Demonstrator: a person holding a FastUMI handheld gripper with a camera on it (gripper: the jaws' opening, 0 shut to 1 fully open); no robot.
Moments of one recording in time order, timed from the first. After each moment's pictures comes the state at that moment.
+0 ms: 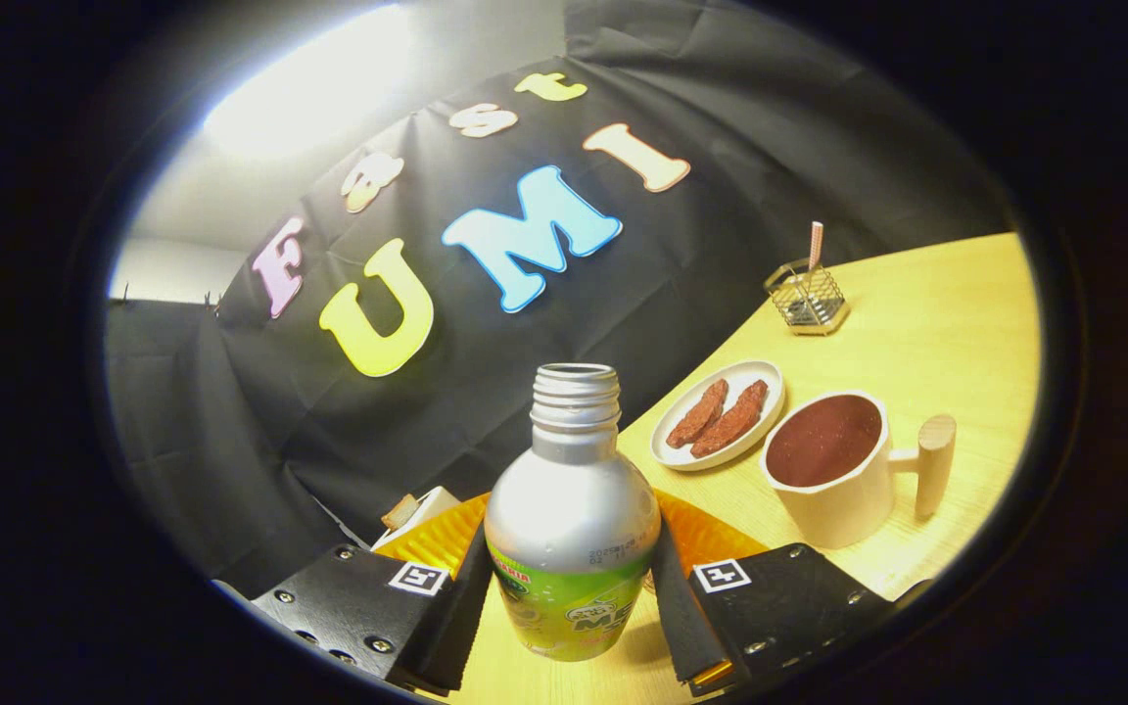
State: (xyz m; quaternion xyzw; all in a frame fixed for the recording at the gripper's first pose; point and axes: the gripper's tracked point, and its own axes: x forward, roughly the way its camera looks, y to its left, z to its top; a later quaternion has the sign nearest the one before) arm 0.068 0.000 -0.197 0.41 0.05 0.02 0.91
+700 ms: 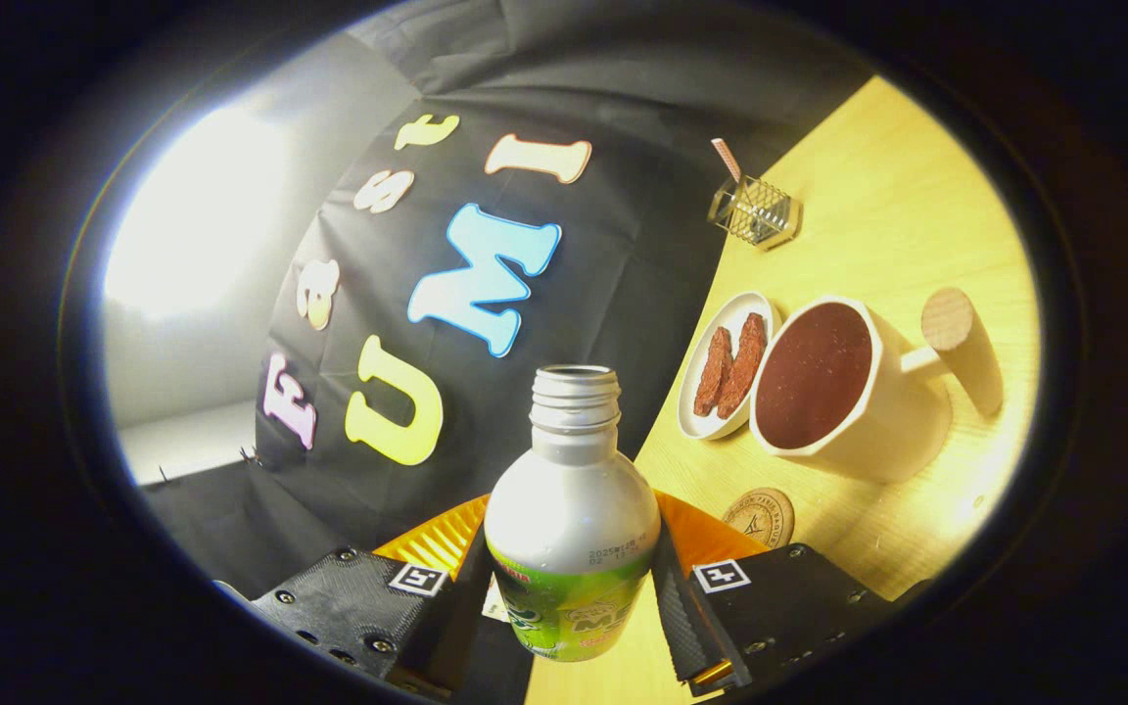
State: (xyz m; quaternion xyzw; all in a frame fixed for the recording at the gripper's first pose) arm 0.073 -0.015 -0.194 0.61 0.02 0.04 0.79
